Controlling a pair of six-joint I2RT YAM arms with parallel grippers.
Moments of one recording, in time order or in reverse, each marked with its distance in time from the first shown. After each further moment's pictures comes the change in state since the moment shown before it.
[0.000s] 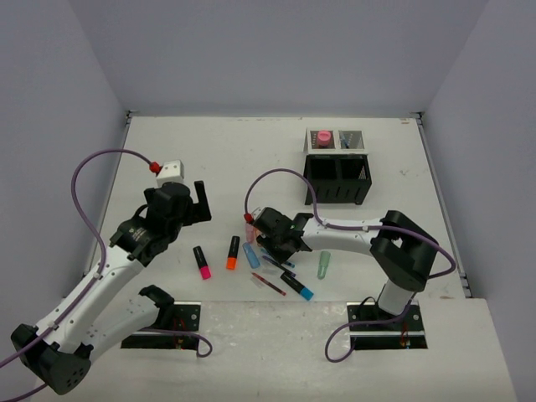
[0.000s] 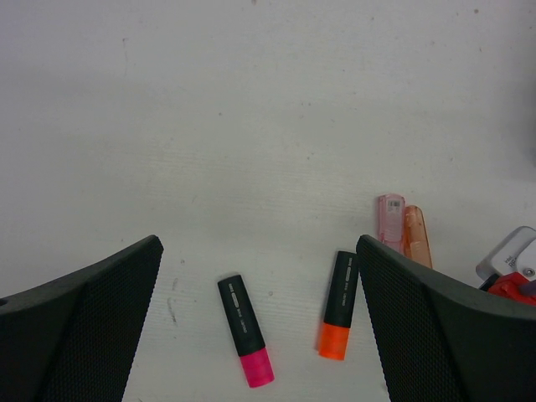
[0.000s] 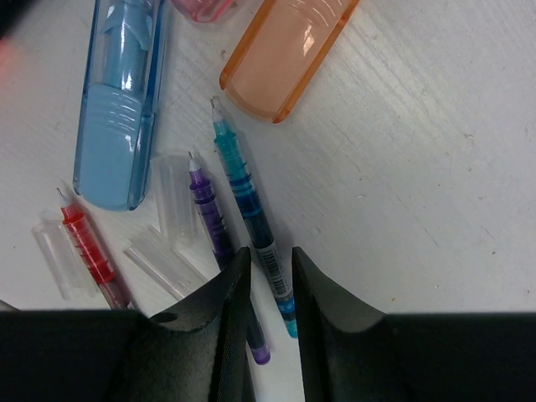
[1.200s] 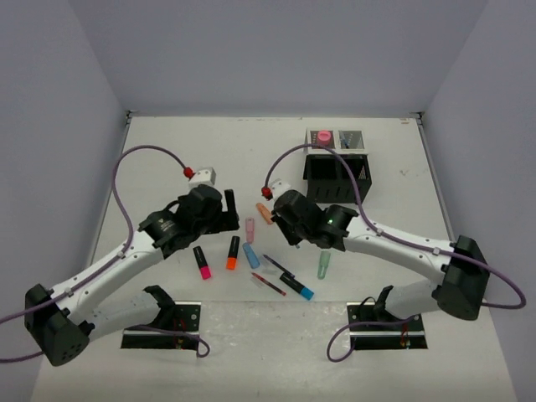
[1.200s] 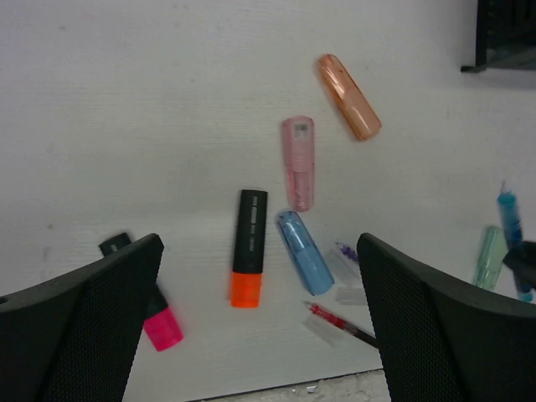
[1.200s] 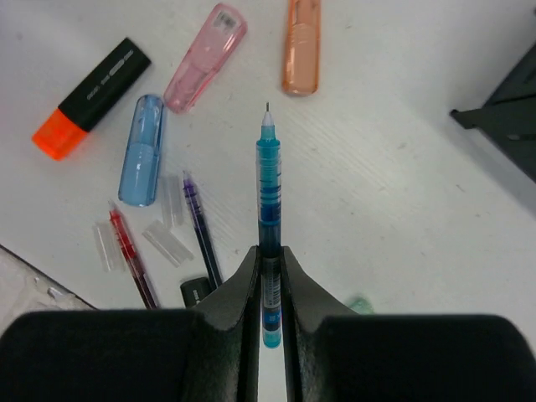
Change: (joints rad) left arm -0.147 0.152 0.010 0.016 0.128 -0.172; right arm -0.018 -0.325 0.038 -0.105 0.169 0.005
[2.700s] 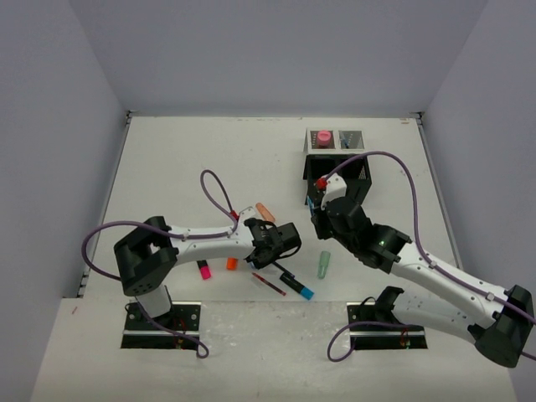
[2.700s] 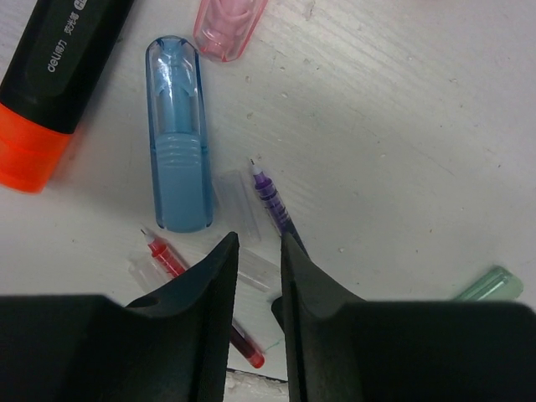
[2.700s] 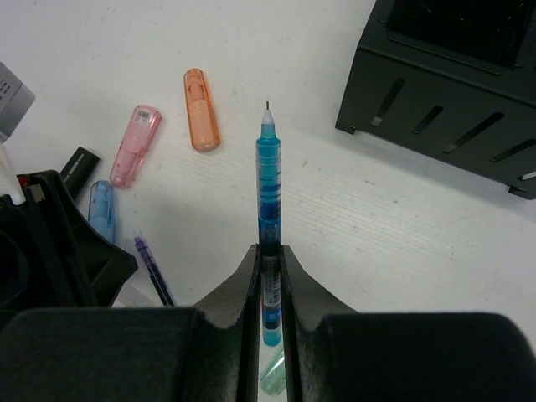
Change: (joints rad) left arm -0.463 0.704 0.235 -0.167 -0.109 -1.010; right arm -0.153 -0.444 -0.307 0.197 0.086 0.082
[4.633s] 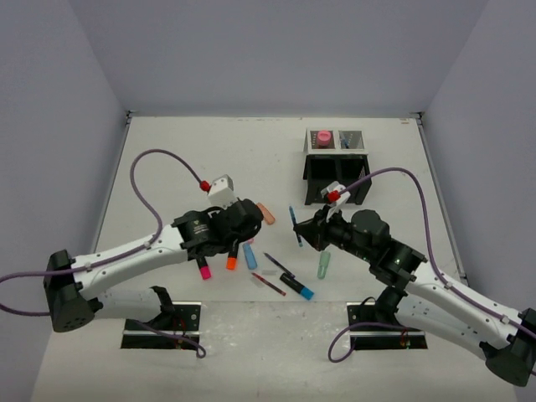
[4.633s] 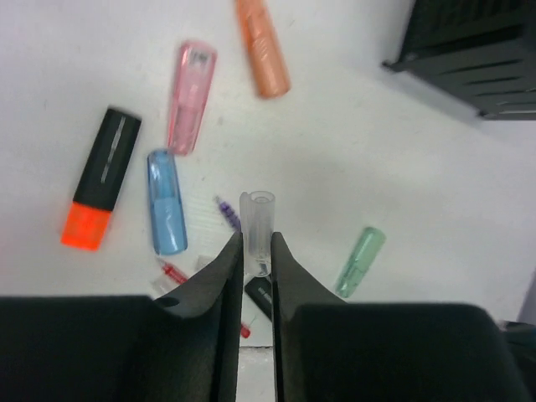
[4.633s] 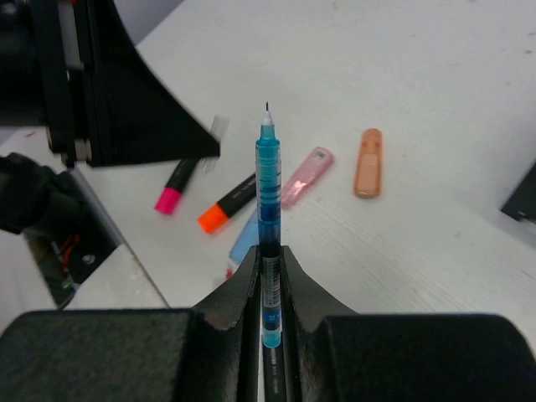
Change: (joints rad) left arm 0.089 -0.460 -0.082 0.078 -0.117 0.335; right arm -0.001 -0.214 -0.159 0.268 -0.369 -0.004
